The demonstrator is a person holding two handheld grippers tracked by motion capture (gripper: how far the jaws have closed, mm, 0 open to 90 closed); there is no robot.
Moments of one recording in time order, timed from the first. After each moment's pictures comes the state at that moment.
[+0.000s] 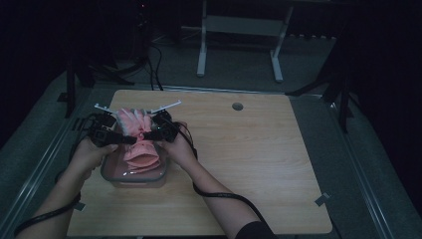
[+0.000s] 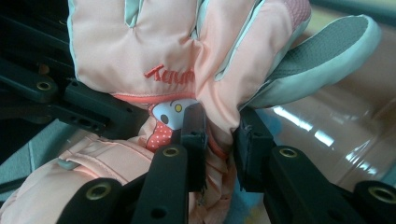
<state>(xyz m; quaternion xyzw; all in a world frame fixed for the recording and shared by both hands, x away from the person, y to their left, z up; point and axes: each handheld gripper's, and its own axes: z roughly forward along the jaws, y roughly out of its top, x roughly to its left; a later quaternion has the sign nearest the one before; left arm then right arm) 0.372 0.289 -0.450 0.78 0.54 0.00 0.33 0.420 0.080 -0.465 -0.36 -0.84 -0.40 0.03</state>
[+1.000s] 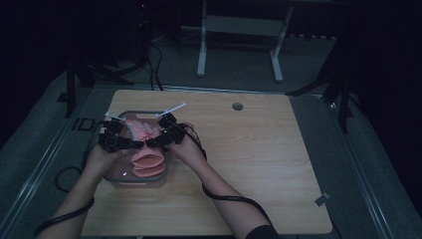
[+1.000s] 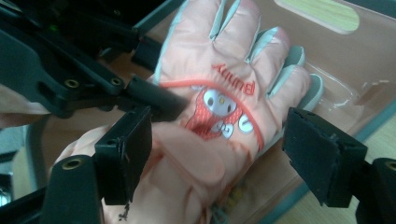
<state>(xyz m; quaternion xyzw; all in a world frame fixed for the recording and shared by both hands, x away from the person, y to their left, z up) 0.380 0.272 -0.480 0.76 0.56 0.06 0.32 0.417 0.057 -0.465 -0.32 -0.86 -0.40 0.03</state>
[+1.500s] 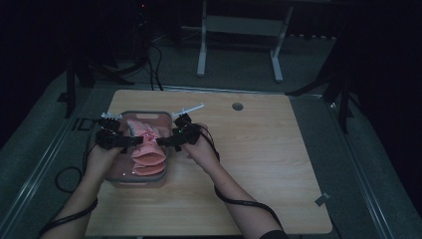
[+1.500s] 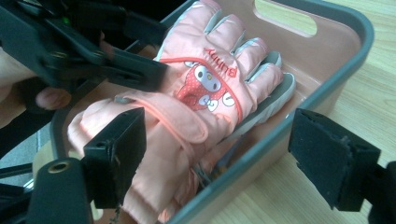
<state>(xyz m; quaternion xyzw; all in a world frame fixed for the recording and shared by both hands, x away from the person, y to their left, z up) 0.369 0.276 -0.470 0.73 0.57 0.12 0.36 0.413 0.014 -0.458 -0.32 -0.84 -0.44 0.03</state>
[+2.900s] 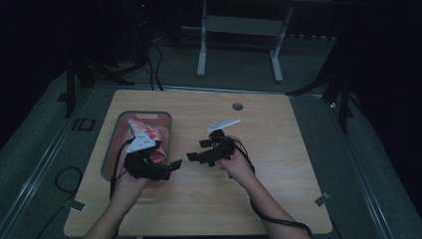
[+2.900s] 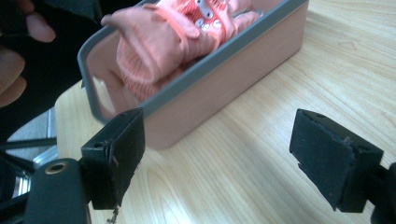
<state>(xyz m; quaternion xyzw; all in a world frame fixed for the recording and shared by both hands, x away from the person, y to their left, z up) 0.276 0.157 -0.434 0.78 0.37 0.14 0.49 0.376 -0.085 -0.465 -0.29 -0.84 -0.45 0.04</state>
